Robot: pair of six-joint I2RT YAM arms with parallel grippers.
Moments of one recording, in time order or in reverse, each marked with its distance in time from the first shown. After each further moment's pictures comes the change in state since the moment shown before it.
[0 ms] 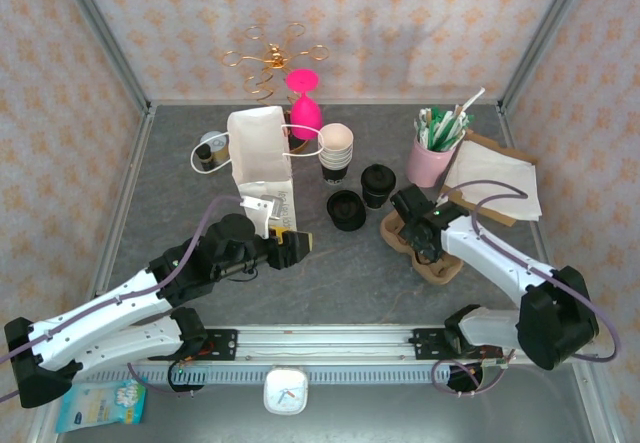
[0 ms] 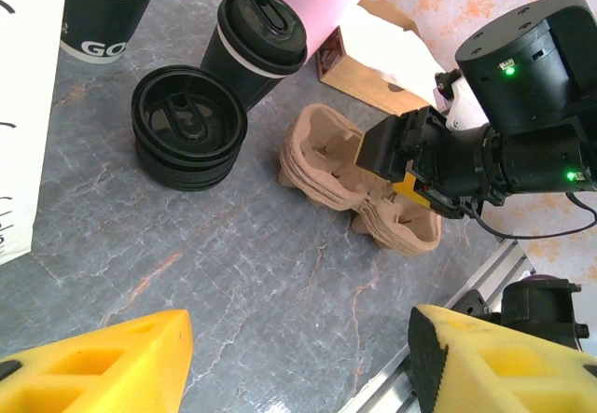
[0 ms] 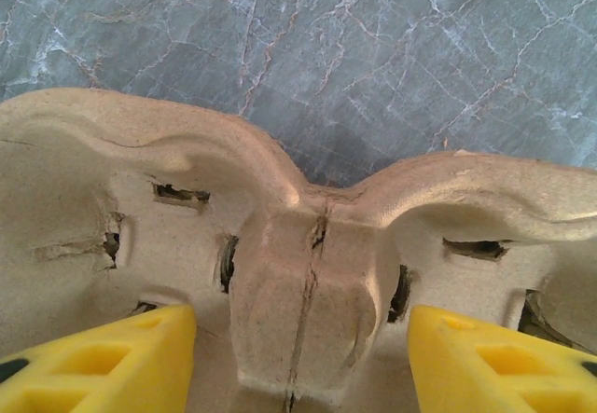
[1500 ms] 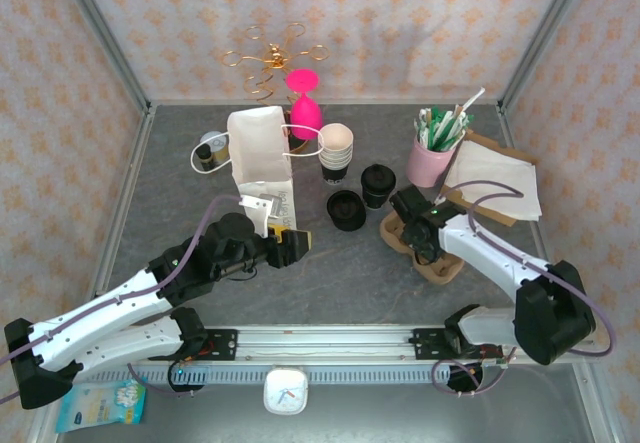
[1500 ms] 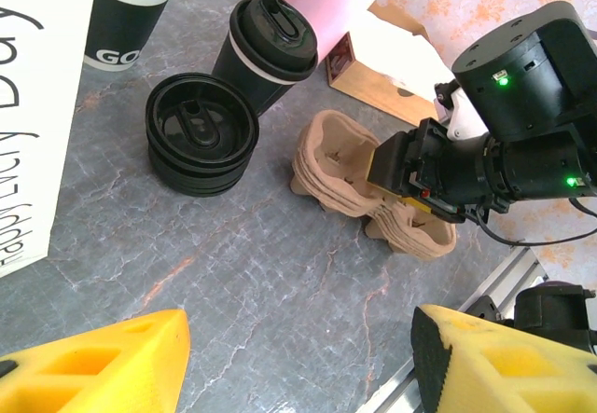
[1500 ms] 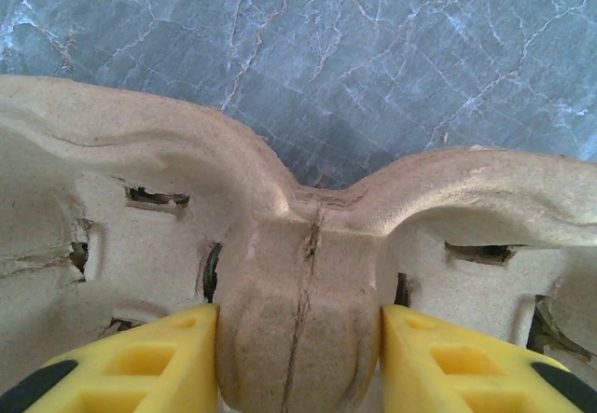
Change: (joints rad) left arm 0.012 0.000 0.000 -0.004 -0.011 0.011; right arm -0.010 0.020 -0.005 0.001 -0.020 -0.040
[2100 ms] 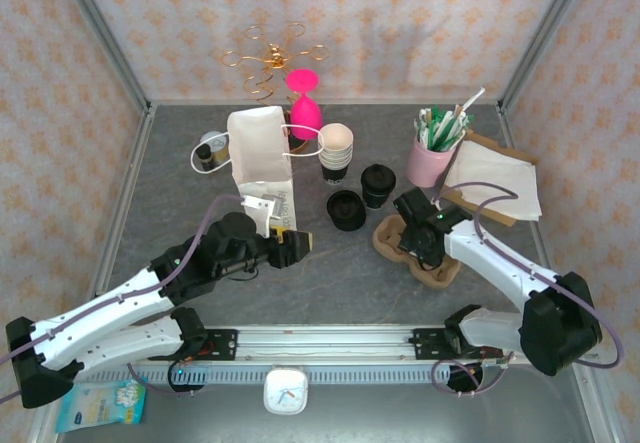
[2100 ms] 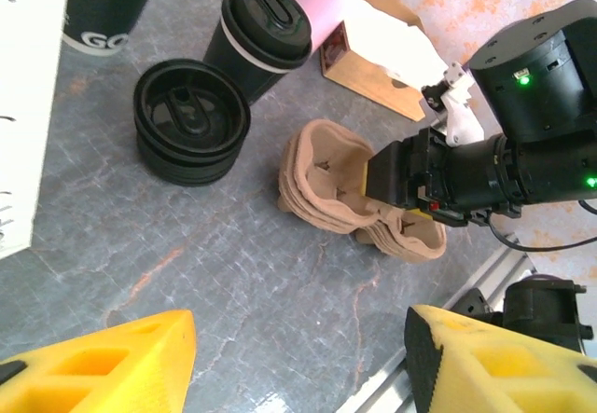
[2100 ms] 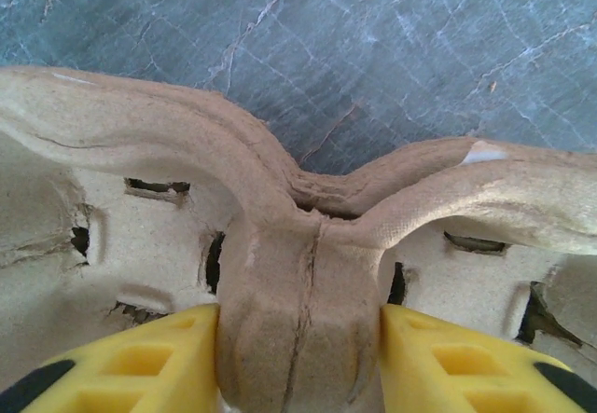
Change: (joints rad) left arm 0.001 0.020 -0.003 0.010 0.042 -0.029; right arm 0.000 -0.055 -0.027 -0.014 -0.130 -0.154
